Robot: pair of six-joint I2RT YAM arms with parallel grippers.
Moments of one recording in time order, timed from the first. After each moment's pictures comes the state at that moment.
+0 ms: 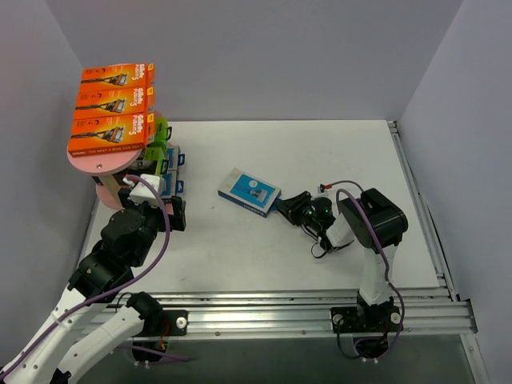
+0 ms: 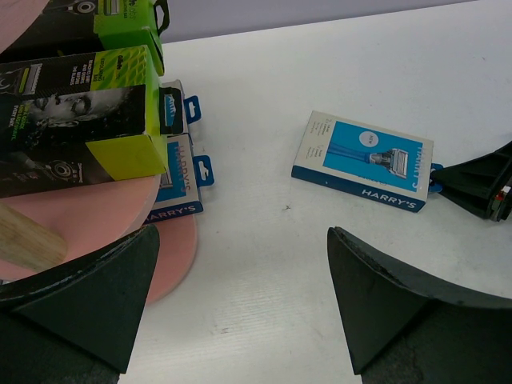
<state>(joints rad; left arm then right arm) -0.65 0.59 0.86 -0.48 -0.46 -0.10 0.40 1.99 0.48 1.17 -0.21 1.28</state>
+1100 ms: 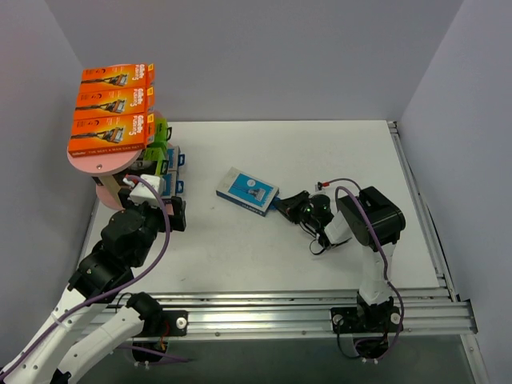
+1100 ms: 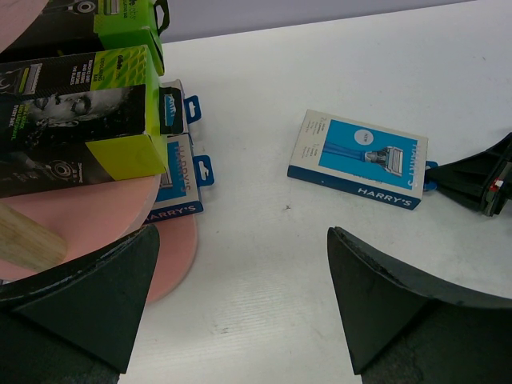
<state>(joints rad) -0.65 0.59 0.86 -0.48 -0.47 -0.10 0.39 2.02 0.53 1.15 -0.24 1.29</state>
